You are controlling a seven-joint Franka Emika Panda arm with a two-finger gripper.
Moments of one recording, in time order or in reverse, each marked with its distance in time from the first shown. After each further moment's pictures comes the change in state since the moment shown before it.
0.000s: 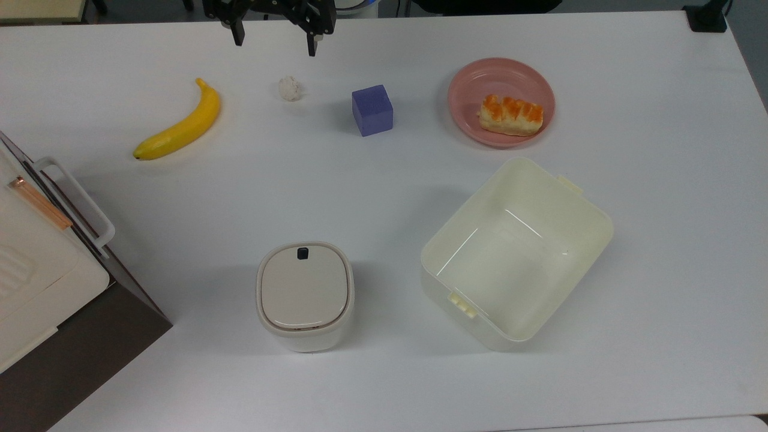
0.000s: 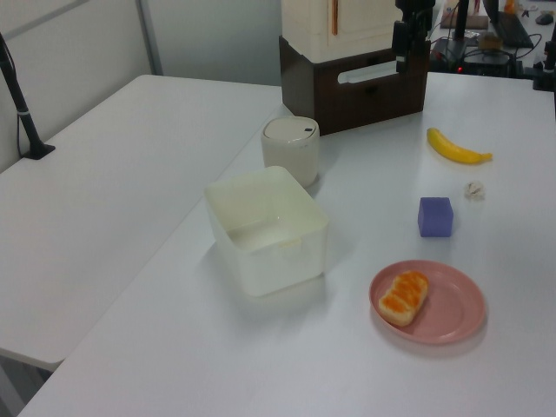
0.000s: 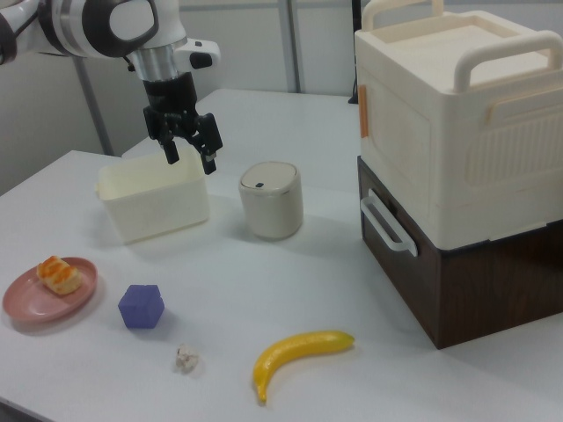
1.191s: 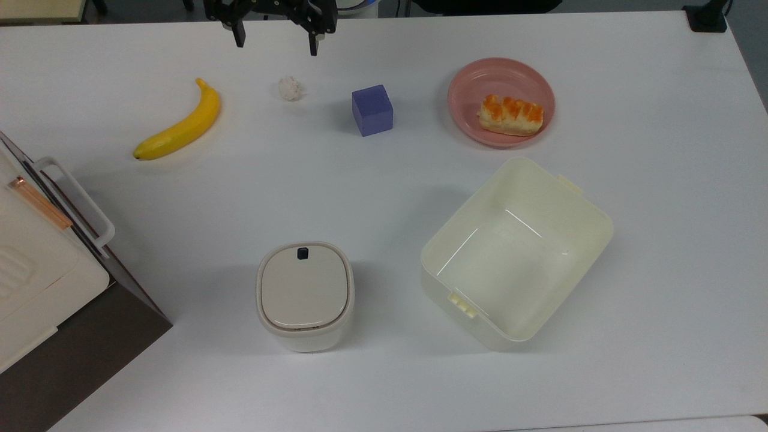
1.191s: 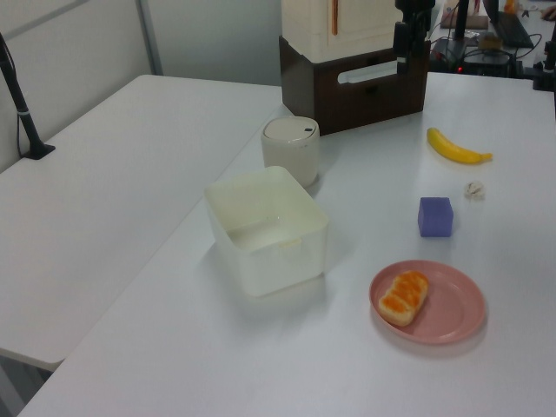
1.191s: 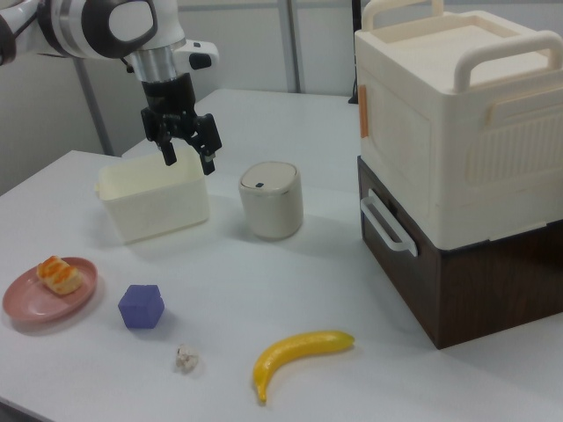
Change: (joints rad) arm 0.002 0.000 0.003 -0.003 0.000 0.000 -0.033
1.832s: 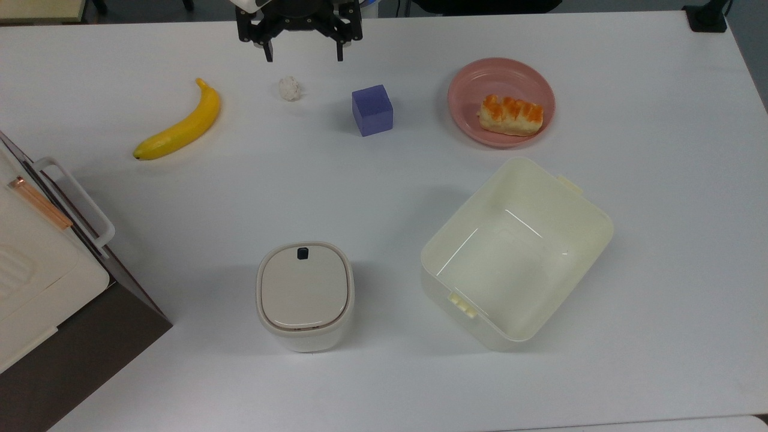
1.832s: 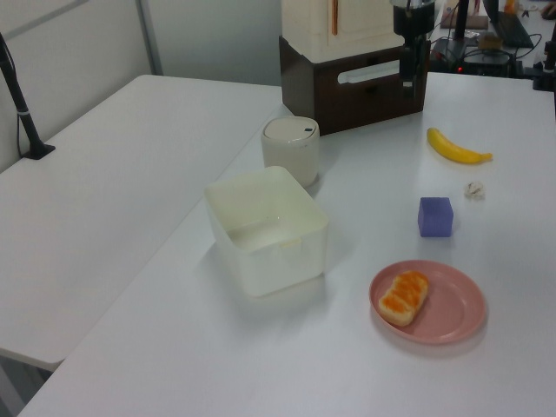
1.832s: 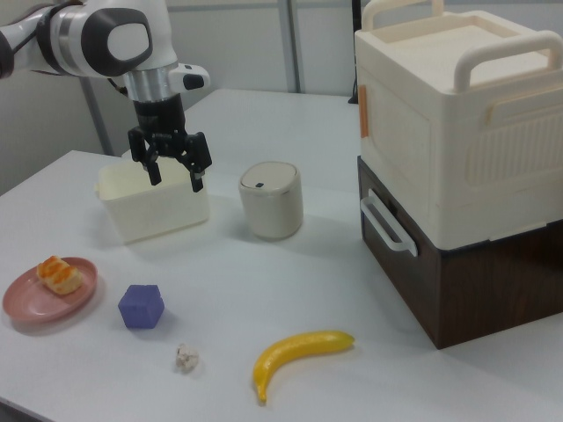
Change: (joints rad) arm 0.010 -0.003 0.040 -0.075 0.000 0.000 -0.099
